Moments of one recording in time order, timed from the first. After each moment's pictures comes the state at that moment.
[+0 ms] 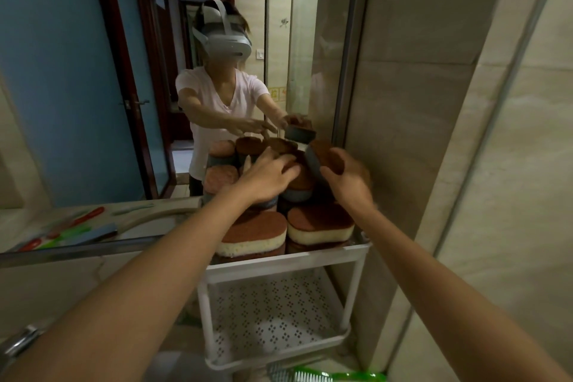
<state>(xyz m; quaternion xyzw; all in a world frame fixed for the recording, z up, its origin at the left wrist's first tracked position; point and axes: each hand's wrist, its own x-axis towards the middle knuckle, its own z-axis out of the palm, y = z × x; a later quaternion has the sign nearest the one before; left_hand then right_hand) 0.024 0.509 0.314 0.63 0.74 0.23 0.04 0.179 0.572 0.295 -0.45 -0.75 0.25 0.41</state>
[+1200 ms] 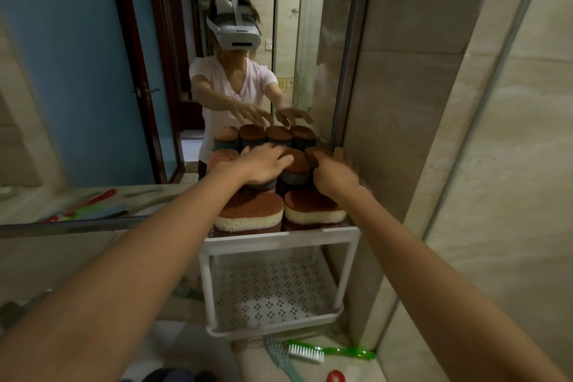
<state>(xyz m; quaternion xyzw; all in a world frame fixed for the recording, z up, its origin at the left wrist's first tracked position) 0.030 0.489 0.327 0.63 0.77 0.11 0.05 0.170 0.554 0.305 -0.49 -0.86 0.10 0.14</state>
